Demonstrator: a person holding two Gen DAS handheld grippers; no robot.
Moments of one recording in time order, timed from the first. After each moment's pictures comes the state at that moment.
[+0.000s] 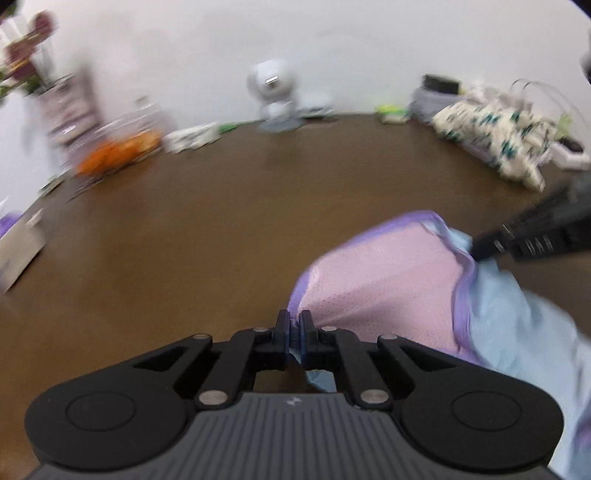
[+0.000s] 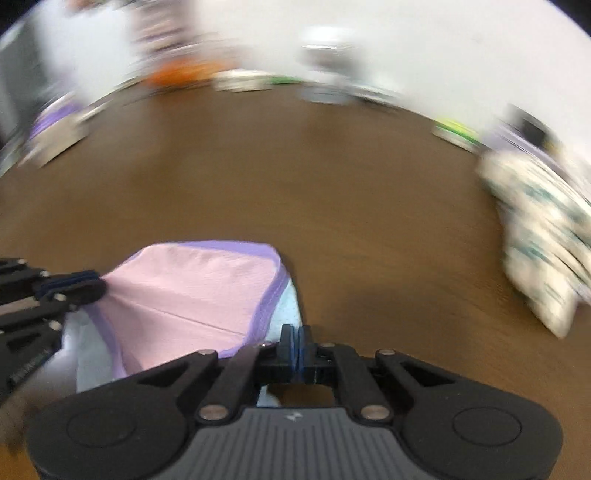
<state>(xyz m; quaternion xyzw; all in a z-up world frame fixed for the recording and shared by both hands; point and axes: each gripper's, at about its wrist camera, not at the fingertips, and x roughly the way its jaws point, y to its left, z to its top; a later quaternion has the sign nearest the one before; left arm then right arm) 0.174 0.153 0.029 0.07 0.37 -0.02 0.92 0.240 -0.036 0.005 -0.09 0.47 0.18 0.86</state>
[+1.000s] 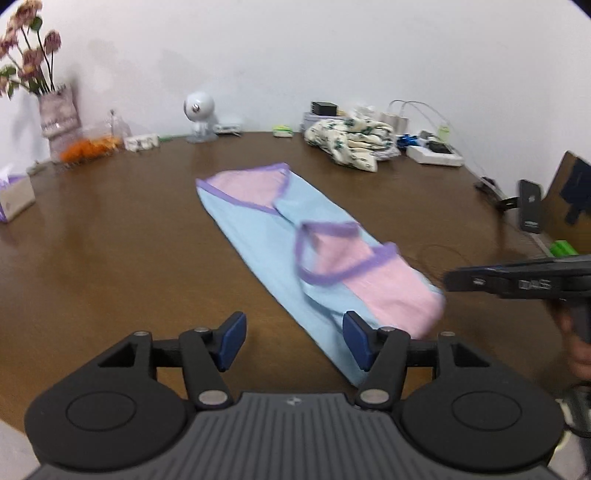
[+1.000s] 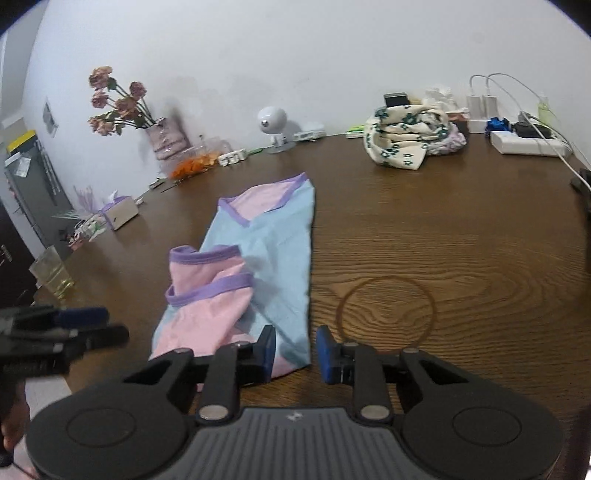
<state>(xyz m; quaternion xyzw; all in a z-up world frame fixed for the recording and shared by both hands) -0.085 0.069 0.057 0.00 0.34 -0.10 0.93 -0.024 -0.204 -0.001 0.08 0.35 0.24 0.90</state>
